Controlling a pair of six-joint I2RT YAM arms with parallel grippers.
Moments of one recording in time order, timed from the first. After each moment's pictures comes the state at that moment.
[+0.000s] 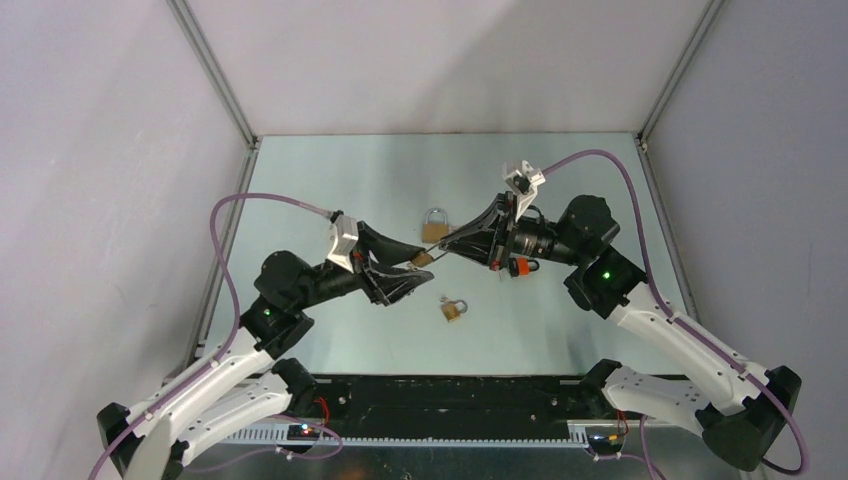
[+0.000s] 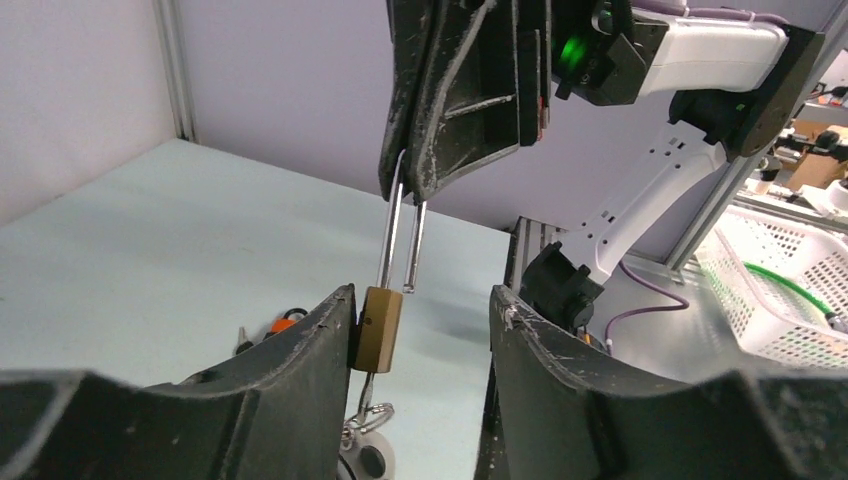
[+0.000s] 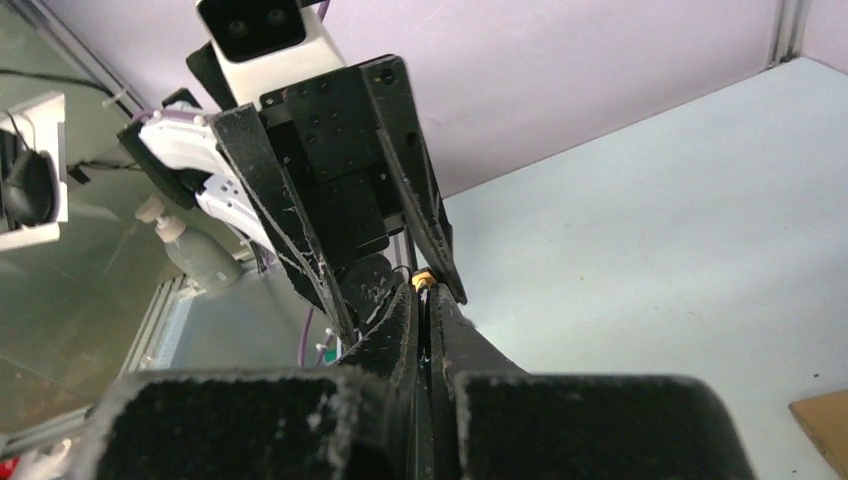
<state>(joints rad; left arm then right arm) -0.76 0.71 0.66 0.30 0.52 -0.32 0.73 1.00 0.99 0.16 -0.67 0.42</state>
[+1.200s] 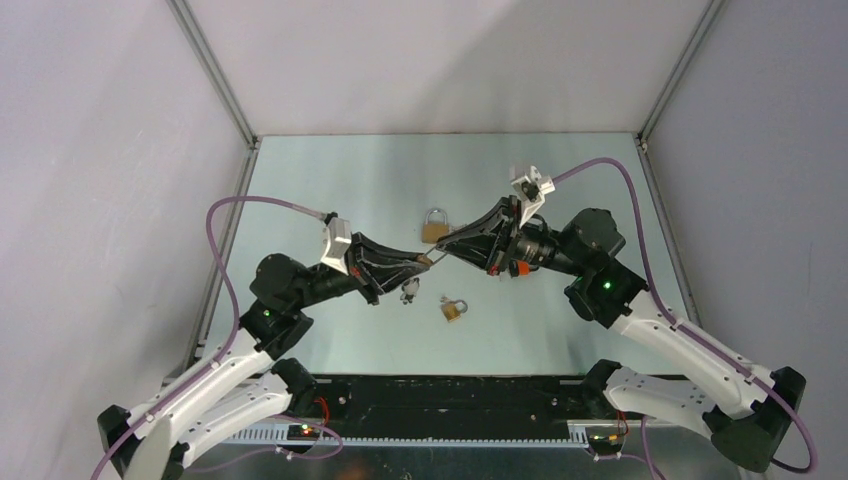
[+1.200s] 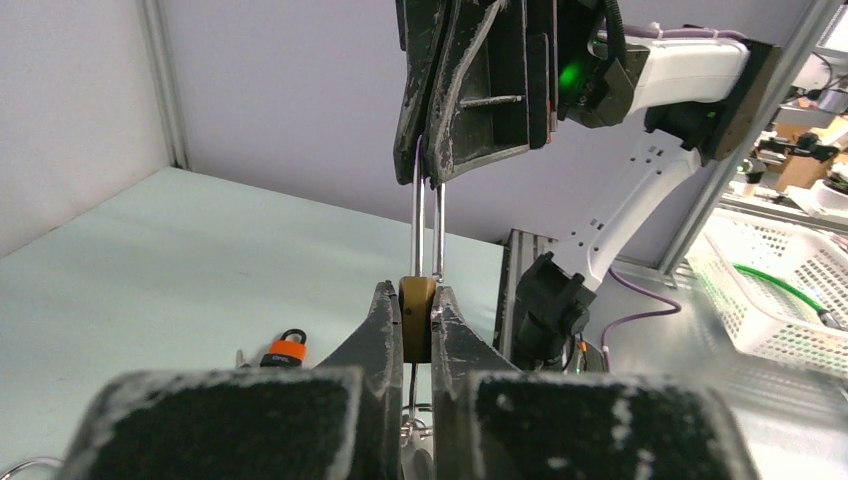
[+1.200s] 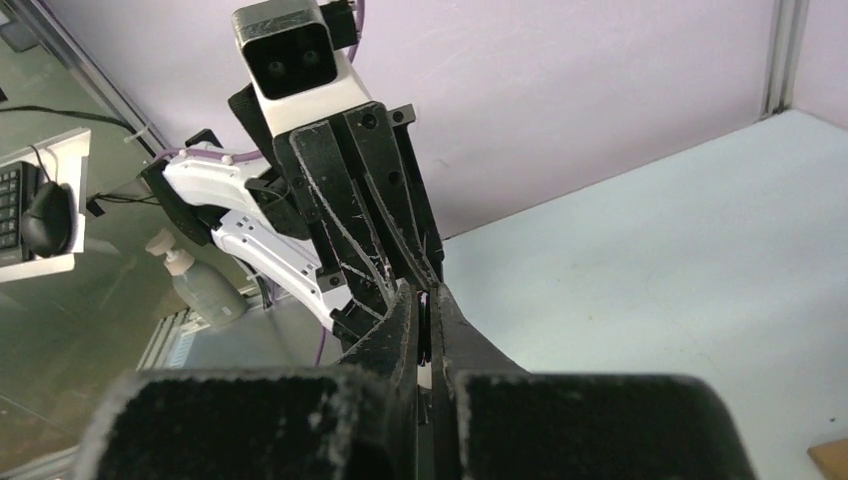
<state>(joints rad) -0.75 0.71 0.64 0.38 0.56 -0.33 0.79 0.97 0.96 0.26 -0.56 0.48</state>
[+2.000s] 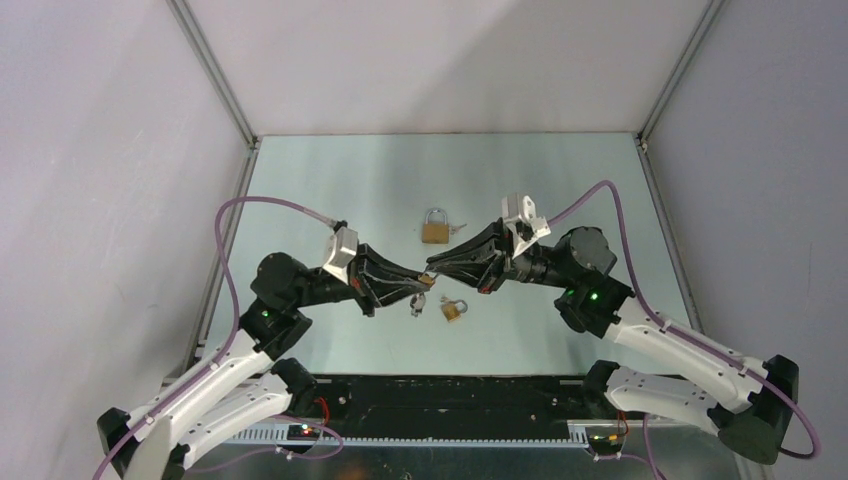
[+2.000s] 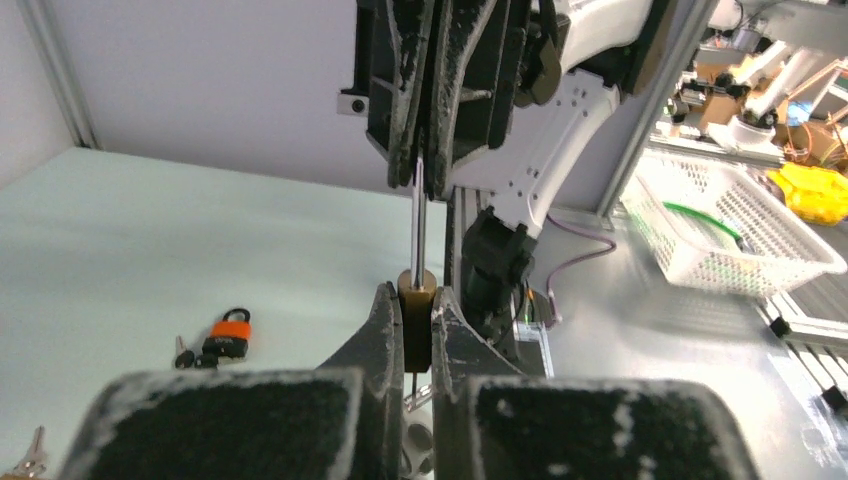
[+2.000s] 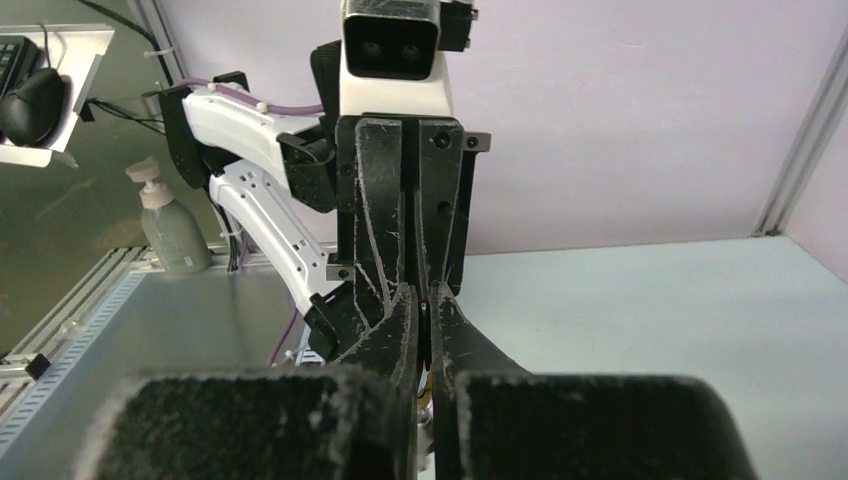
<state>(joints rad) -0.73 0.70 0.64 0.33 0.74 -0.34 0.91 0.98 0.87 0.44 -0.60 0.24</state>
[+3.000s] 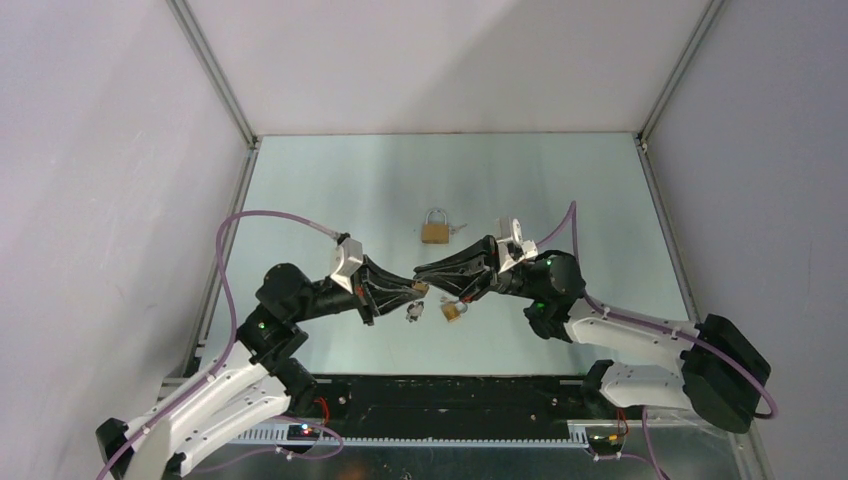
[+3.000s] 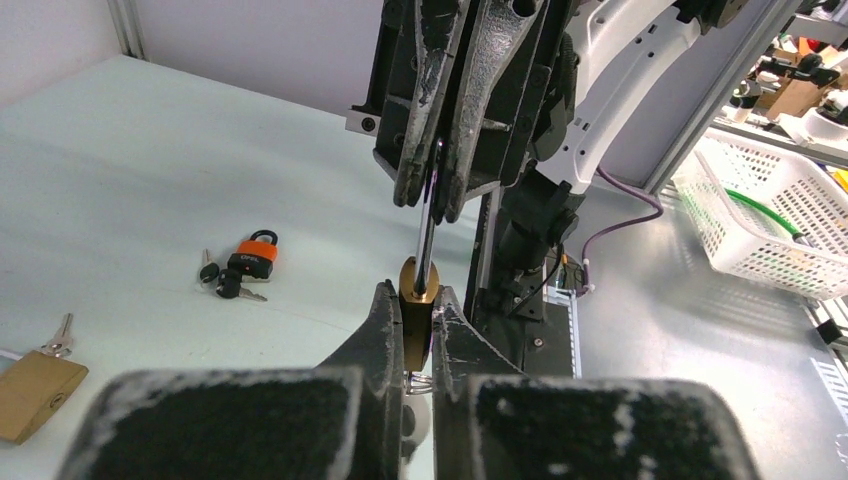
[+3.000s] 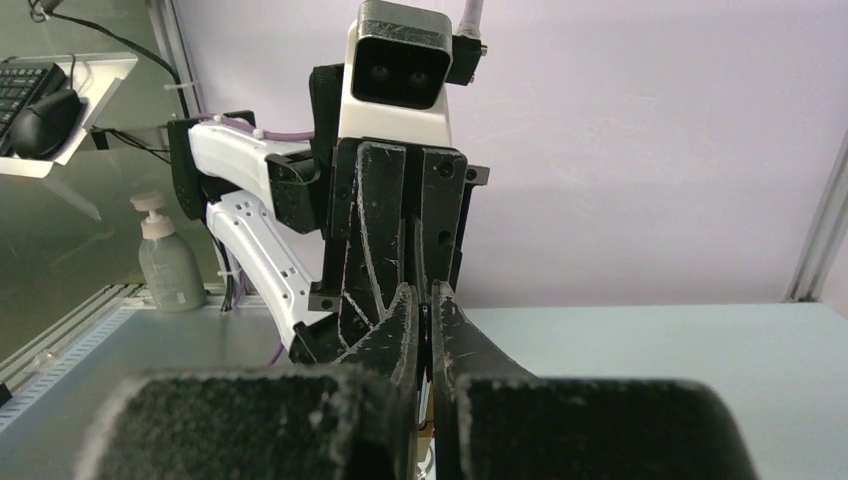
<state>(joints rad) -0.74 0.61 0.56 0.19 0.61 -0.29 0.93 1.18 0.60 1.10 -0.59 0.33</state>
